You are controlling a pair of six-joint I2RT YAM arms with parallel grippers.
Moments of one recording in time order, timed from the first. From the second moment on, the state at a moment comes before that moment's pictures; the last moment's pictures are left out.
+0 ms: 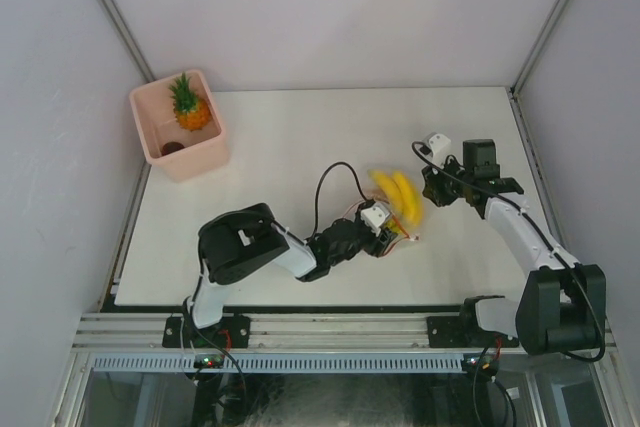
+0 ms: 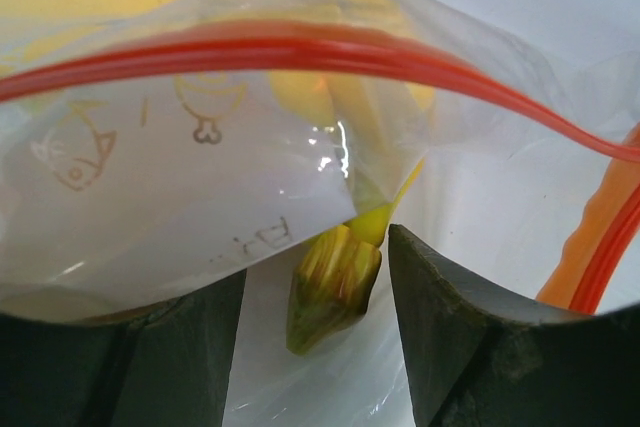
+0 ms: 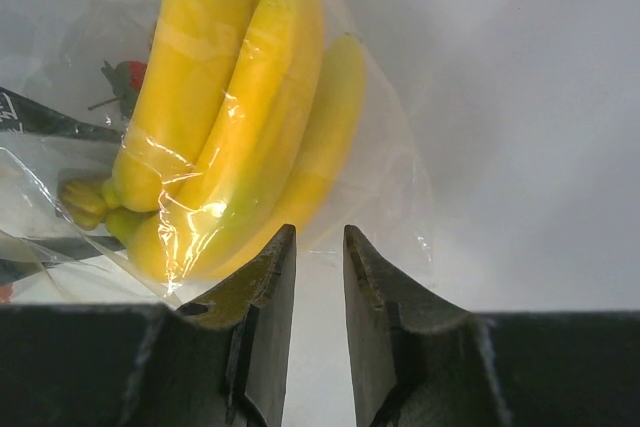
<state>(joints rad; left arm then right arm) -1.10 2.03 0.77 1.06 -0.14 -0.08 0.08 1.24 0.83 -0.44 -0.43 -0.44</state>
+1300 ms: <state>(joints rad) -0.97 1.68 0.65 0.91 0.05 -0.47 0.00 0.89 0.74 -0.73 -1.13 -1.14</state>
